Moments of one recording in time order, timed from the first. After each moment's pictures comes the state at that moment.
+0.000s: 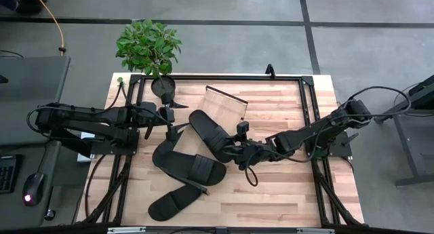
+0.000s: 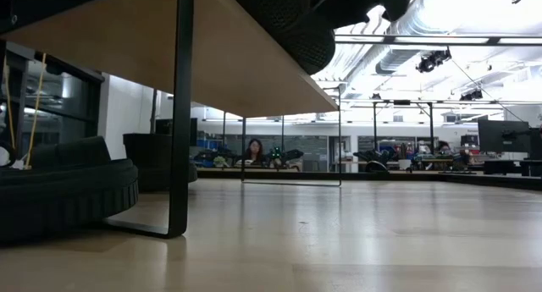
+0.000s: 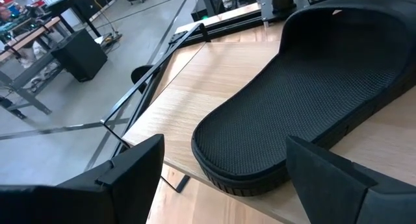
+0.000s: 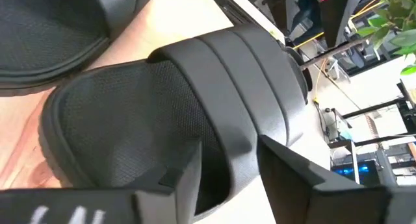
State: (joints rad) left arm 0.16 0.85 0.53 -0.05 -0.25 0.31; right arm 0.37 1.56 1.13 -0.24 0.65 -0.37
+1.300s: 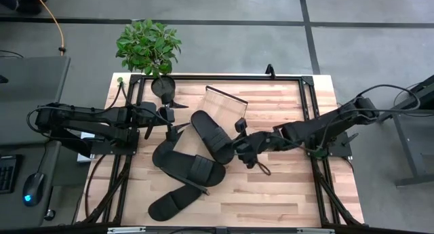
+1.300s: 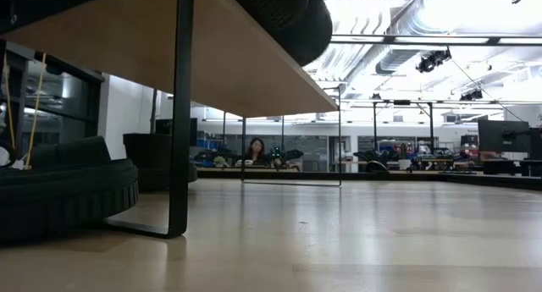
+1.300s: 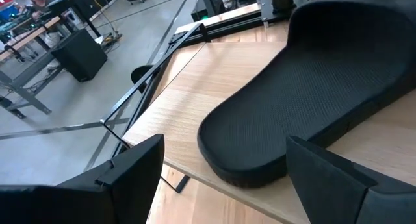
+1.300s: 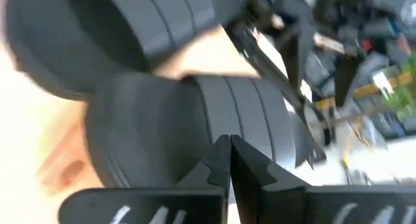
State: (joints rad) left arm 0.16 0.85 0.53 -0.05 -0.25 0.31; right arm 0.31 1.46 1.13 -0.23 0.38 -0.59
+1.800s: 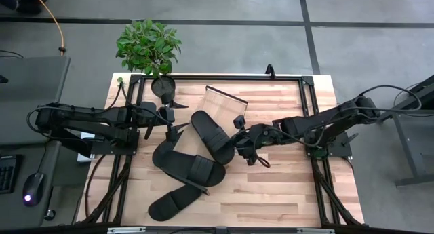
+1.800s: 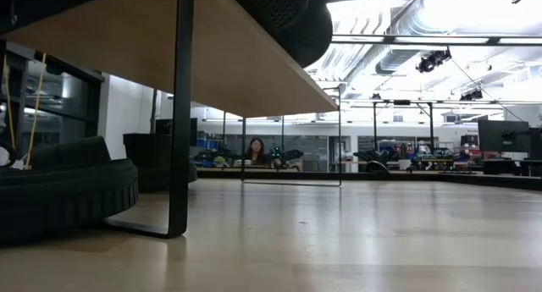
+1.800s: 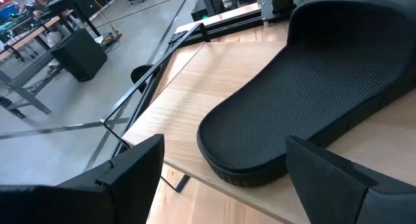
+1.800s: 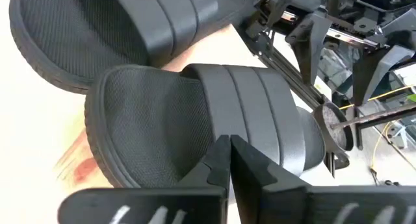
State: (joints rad) left arm 0.16 0.85 0.53 -0.05 -0.25 0.31; right arm 0.24 1.44 1.13 -0.26 0.23 -0.58
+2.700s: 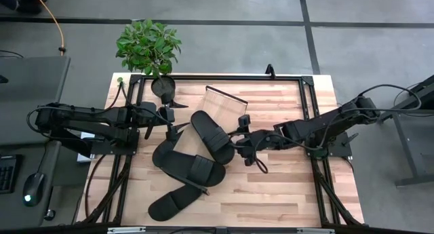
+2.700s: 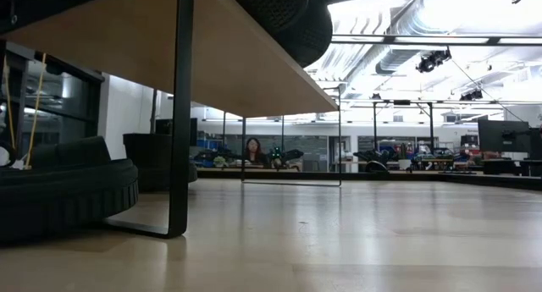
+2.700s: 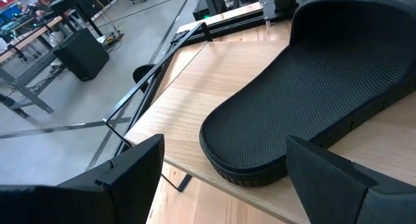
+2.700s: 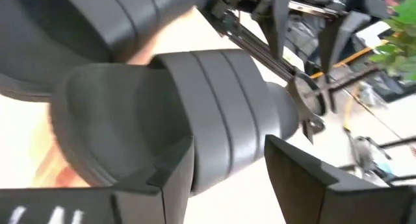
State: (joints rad) left arm 0.16 0.85 0.53 -0.05 -0.26 0.31; right arm 0.30 1.44 1.13 -0.27 0.43 -0.45
